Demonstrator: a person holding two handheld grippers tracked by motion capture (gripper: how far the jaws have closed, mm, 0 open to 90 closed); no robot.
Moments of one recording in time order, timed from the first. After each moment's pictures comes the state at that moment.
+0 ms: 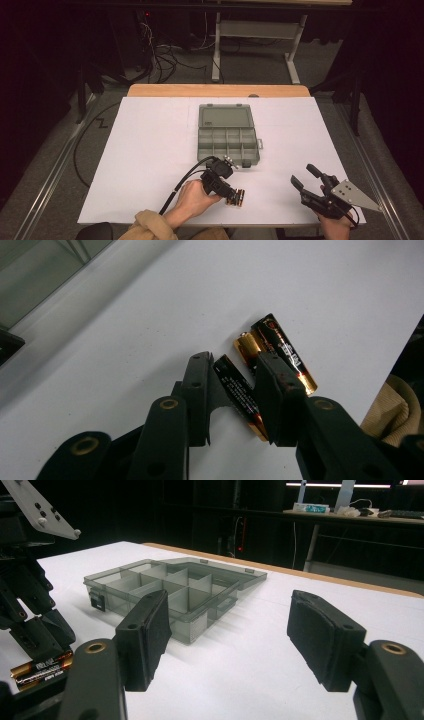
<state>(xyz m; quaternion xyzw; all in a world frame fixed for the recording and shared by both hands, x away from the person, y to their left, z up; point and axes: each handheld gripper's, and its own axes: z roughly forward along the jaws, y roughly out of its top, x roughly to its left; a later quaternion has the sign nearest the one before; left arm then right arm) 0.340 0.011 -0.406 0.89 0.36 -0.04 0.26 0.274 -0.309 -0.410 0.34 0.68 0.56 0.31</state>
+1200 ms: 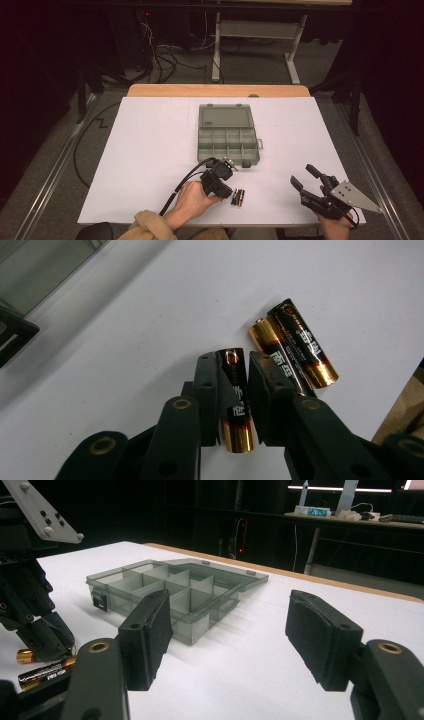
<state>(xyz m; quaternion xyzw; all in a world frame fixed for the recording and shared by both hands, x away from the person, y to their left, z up) 0.337 0.010 -0.409 0.90 0.36 -0.01 0.23 0.272 -0.308 -0.409 0.34 0.69 0.56 0.32</state>
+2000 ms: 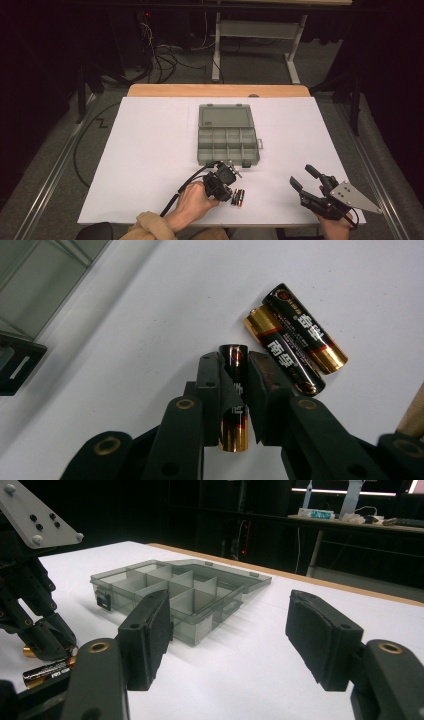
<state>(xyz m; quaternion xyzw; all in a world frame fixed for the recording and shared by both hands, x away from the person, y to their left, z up) 0.328 0.003 -0.409 0.93 0.30 0.04 0.20 0.271 -0.307 -0.409 0.33 0.69 0.56 0.32</state>
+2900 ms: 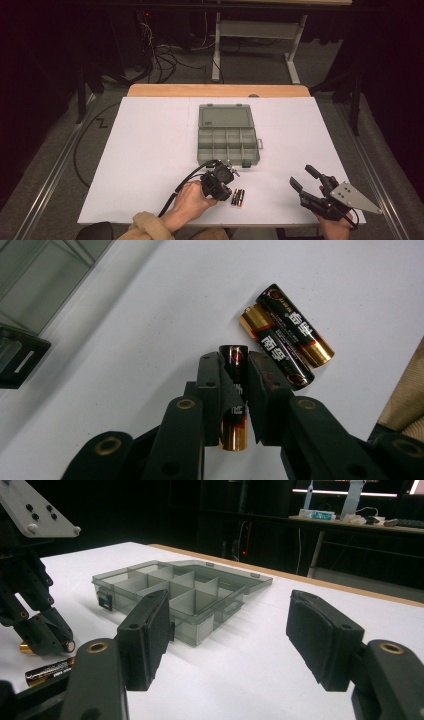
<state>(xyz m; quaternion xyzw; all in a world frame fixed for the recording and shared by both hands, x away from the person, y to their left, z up) 0.328 0.010 -0.403 0.93 0.30 0.02 0.22 0.271 -0.307 -0.409 0.32 0.69 0.57 0.32</state>
